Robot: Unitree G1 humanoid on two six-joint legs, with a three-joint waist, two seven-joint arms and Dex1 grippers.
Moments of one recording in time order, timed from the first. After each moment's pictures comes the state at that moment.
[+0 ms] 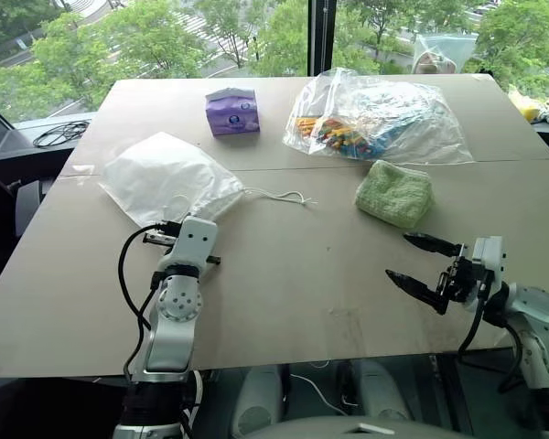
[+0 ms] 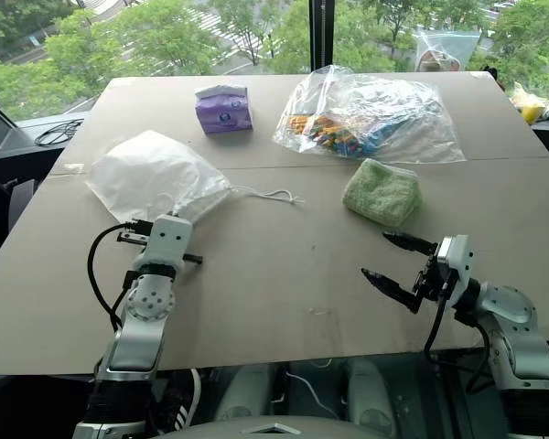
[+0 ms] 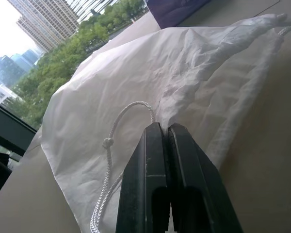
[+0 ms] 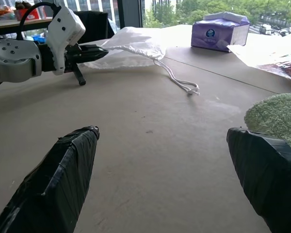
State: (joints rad) left arm -0.04 0.29 0.08 -0.15 0.32 0.19 0.05; right arm 0.04 -0.53 -0.14 -0.13 0.55 0.03 1.10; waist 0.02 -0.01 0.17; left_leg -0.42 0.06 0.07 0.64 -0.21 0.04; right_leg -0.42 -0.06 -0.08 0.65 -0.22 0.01
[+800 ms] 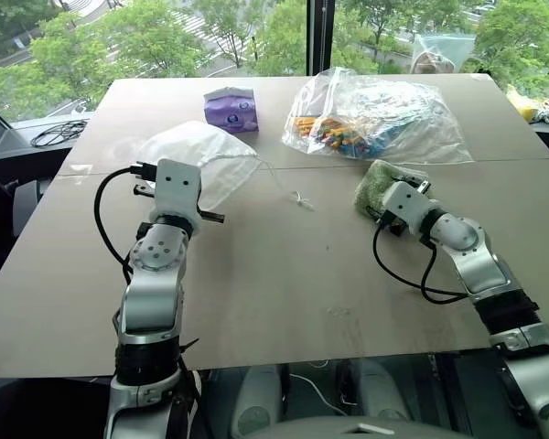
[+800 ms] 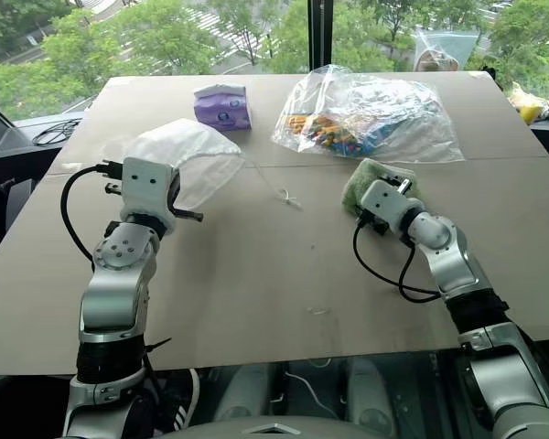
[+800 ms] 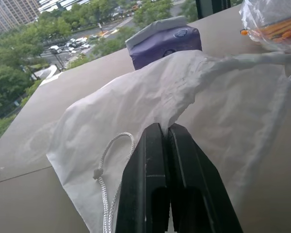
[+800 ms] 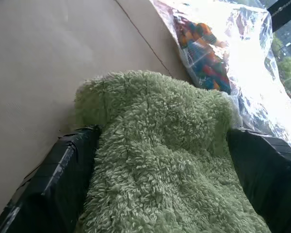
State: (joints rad) left arm -0.29 0.33 0.15 -0.33 0.11 0.57 -0.16; right arm -0.53 -0.49 0.20 0.32 -0.25 0.00 0.47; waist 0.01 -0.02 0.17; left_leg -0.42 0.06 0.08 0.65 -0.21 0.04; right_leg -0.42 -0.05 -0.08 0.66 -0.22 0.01
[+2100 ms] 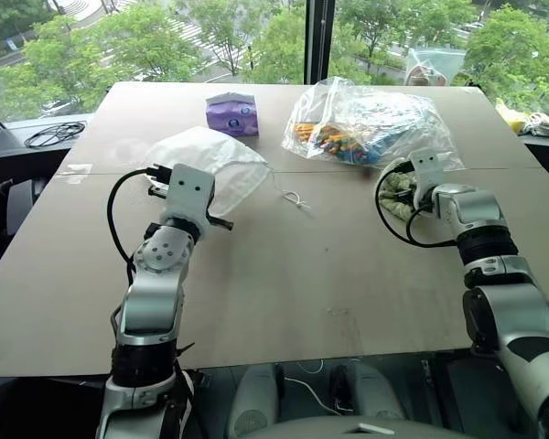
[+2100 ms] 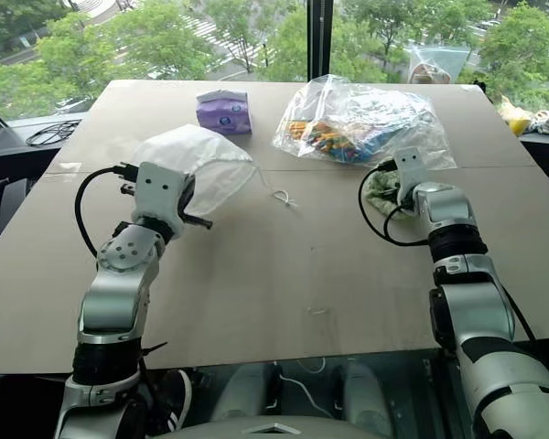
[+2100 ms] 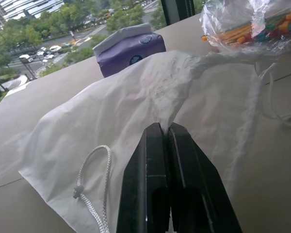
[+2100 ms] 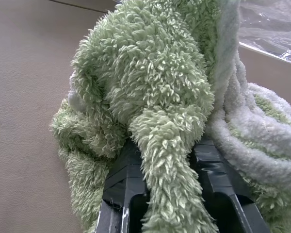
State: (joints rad) left arm -0.29 0.36 0.10 -0.31 0.07 0.55 -0.24; right arm -0.91 -0.35 -0.02 0.73 0.00 0.74 0.42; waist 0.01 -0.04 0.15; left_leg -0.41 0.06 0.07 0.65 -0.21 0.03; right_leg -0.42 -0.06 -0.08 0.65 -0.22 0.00
